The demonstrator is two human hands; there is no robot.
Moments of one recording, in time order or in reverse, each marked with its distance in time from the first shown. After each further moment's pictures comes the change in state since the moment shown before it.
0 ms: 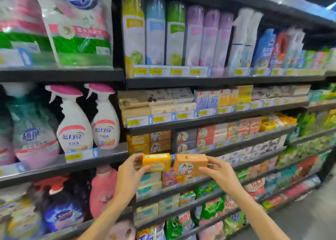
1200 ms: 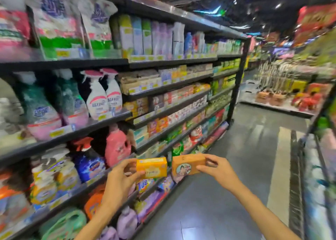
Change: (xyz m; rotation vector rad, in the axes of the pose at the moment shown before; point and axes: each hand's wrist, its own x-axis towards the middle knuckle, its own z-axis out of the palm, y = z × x) left_hand -0.274 -0.014 -0.300 -0.188 -0.501 0.120; right_hand -0.455 -0.135 0.196 -0.084 0.439 0.211
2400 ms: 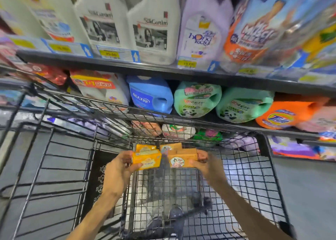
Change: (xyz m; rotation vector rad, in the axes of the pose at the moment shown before) left_hand -0.441 -0.537 -0.321 0.061 0.640 -0.973; right_hand -0.184 0.225 0.763 -0.345 -1.007 0.121
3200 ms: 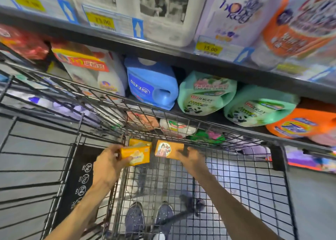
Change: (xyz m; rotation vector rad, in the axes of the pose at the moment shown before) left_hand 0.055 -0.054 0.023 0.307 0.084 -0.151; right_hand 0.075 -0.004 0.054 -0.173 -0.148 0.203
